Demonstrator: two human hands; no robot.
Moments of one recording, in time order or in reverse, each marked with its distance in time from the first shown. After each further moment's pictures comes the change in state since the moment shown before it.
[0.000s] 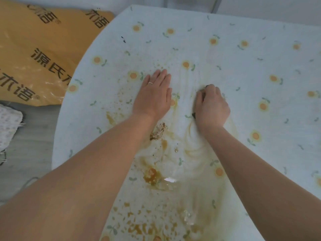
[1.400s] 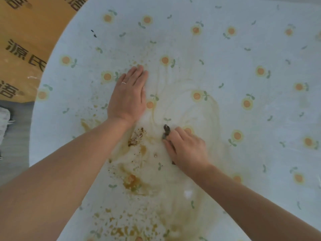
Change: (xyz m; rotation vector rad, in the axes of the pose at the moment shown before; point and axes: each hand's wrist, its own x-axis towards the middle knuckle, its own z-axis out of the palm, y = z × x) left_hand 0.011 0.000 0.001 -0.041 0.074 -0.028; right_hand -0.085 0.043 -0.025 0.140 -0.200 -0.557
